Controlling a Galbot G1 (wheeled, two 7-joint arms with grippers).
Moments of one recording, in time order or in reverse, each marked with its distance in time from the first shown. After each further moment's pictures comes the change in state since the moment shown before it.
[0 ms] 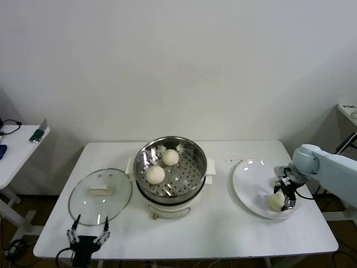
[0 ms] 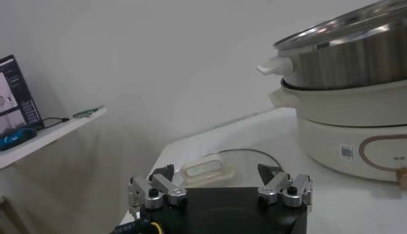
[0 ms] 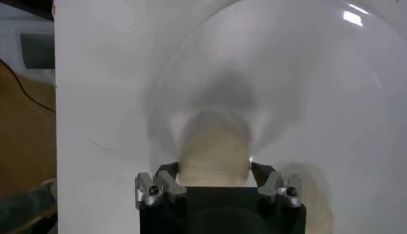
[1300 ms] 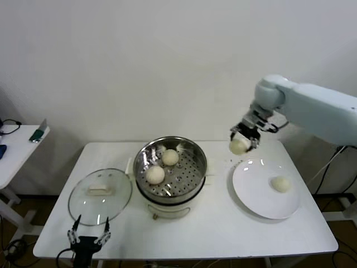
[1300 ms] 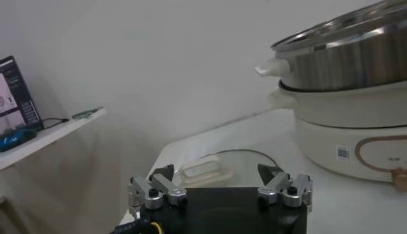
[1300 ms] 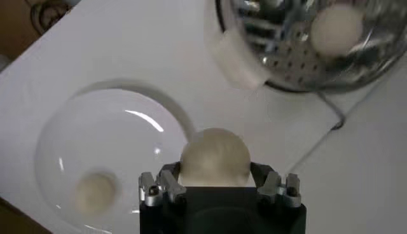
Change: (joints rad) left arm 0.009 -0.014 0.003 -0.013 0.012 0.003 0.000; right arm 0.563 0.381 -0.149 0.074 -0.005 0.524 -0.150
